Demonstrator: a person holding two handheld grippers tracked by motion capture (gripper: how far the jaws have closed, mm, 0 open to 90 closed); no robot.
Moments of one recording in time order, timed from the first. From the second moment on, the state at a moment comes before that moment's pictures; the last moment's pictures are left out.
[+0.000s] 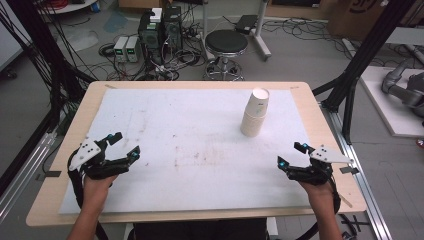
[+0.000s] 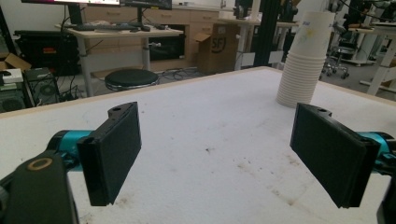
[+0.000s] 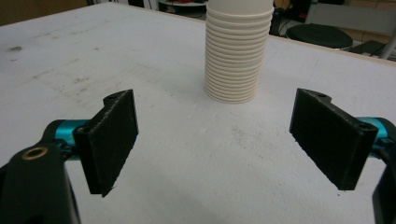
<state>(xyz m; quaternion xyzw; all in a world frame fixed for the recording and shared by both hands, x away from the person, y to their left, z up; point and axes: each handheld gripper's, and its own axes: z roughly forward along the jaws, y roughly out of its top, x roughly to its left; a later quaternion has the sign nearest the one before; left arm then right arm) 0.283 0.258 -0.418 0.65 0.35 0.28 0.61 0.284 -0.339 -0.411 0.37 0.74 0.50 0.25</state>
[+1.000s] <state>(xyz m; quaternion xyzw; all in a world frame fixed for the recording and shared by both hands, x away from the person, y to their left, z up) 0.288 0.255 -0.423 0.65 0.35 0.27 0.62 0.283 -0.335 -0.410 0.38 0.73 0.51 0.23</state>
